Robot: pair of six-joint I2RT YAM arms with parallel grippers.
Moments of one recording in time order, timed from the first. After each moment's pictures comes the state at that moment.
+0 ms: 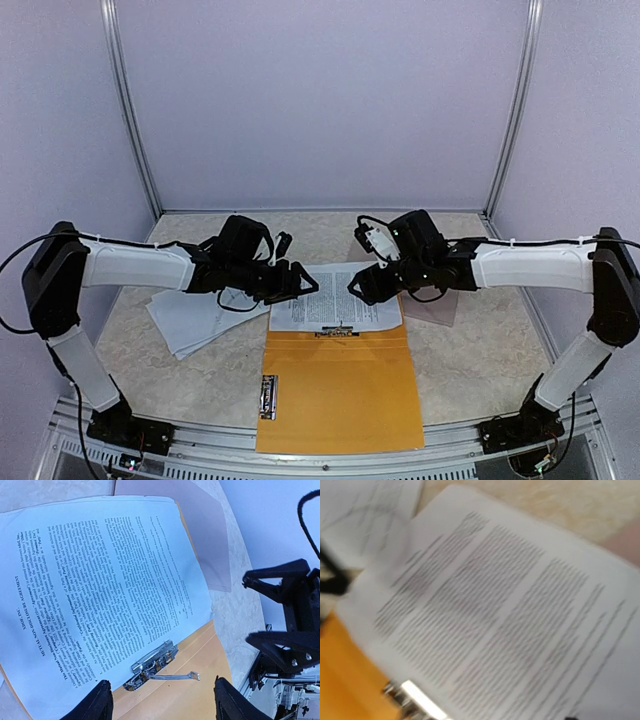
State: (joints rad) left arm -0.73 1.71 1.04 -0.01 0.35 -0.69; right arm 0.78 1.61 1.06 -0.17 -0.04 0.15
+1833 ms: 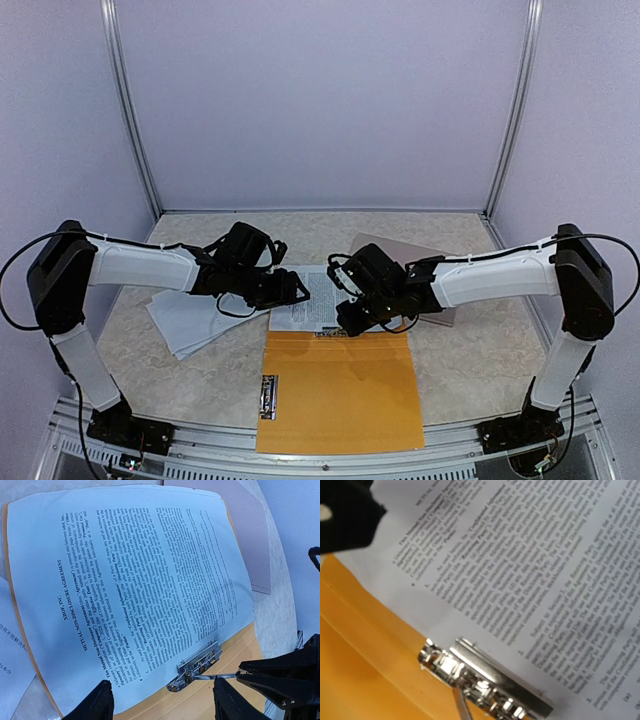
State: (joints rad) left arm -0.73 1.74 1.04 -0.09 0.23 -0.65; right arm 0.98 1.77 1.14 -0.28 0.08 0.36
